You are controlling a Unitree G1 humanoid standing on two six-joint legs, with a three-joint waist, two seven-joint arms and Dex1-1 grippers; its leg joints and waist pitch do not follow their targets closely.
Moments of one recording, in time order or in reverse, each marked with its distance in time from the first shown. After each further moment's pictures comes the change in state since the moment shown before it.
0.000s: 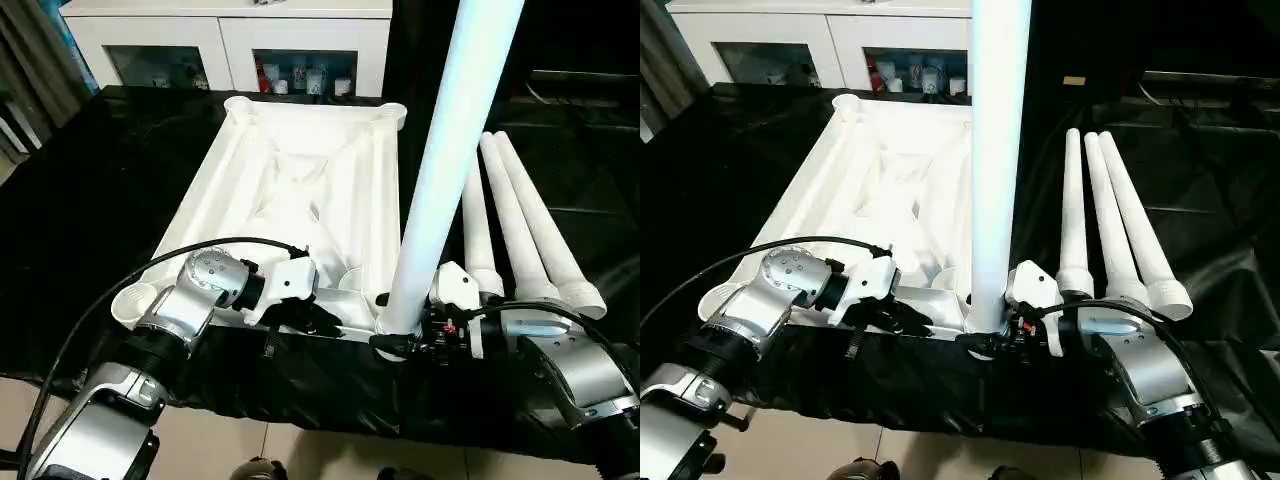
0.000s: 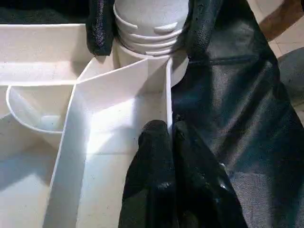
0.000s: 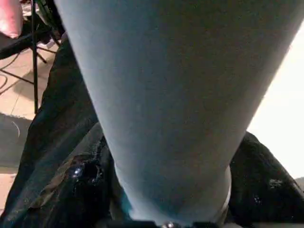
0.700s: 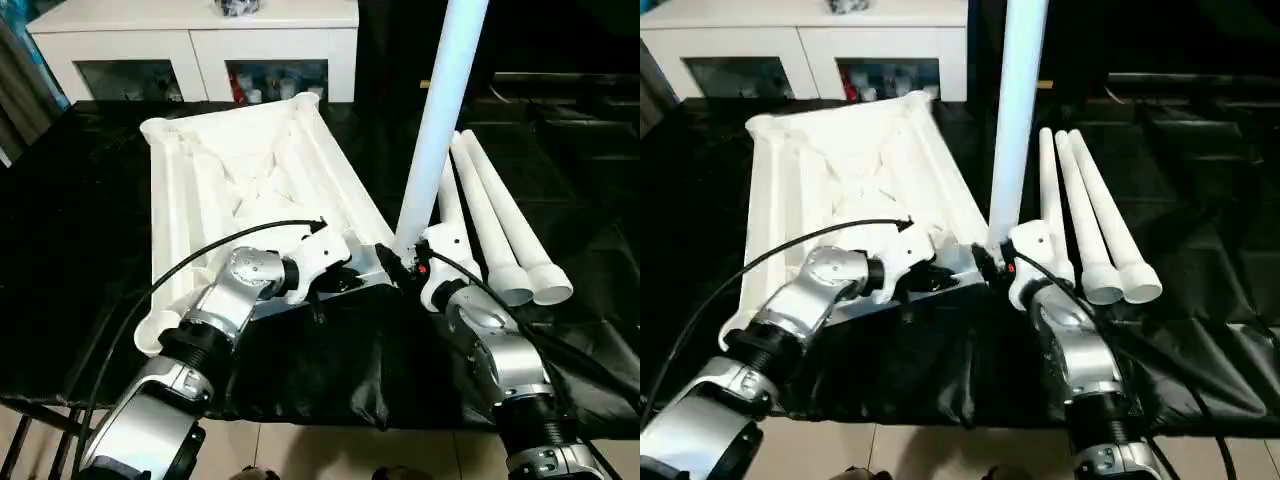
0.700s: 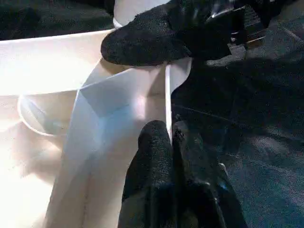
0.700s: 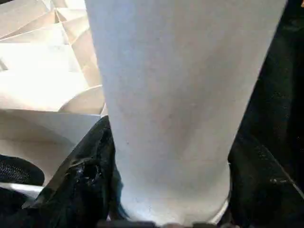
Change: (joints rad) left arm -0.047 -0.187 0.058 0.061 0.100 0.191 0.452; right arm -0.095 0.357 -0.164 0.242 -0.140 -0.062 -0.756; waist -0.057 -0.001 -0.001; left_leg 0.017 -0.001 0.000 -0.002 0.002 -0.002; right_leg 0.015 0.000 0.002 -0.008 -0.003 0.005
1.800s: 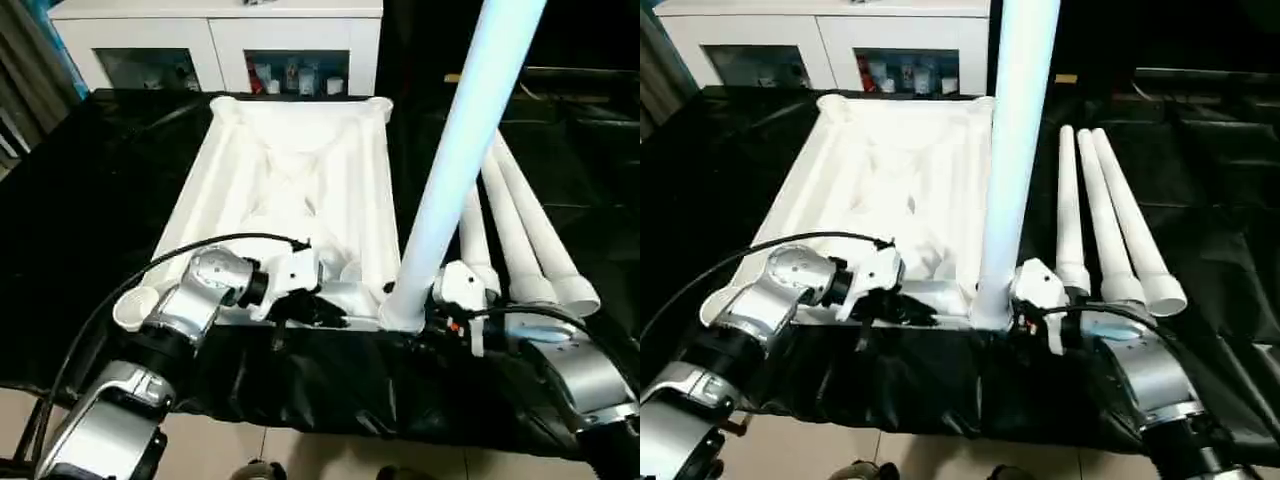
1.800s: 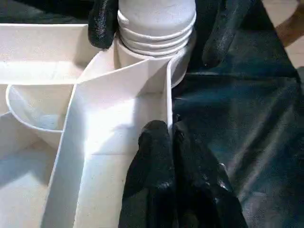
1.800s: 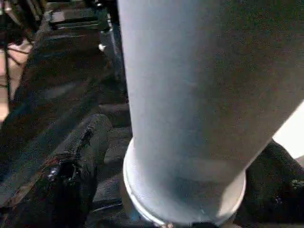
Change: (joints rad) left arm 0.042 0.170 -0.031 -0.049 -0.103 -0.164 -0.438; right arm 0.111 -0.383 0.163 -0.243 0.120 0.007 0.746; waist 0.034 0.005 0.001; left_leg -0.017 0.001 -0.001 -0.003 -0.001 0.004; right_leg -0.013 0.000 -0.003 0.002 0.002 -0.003
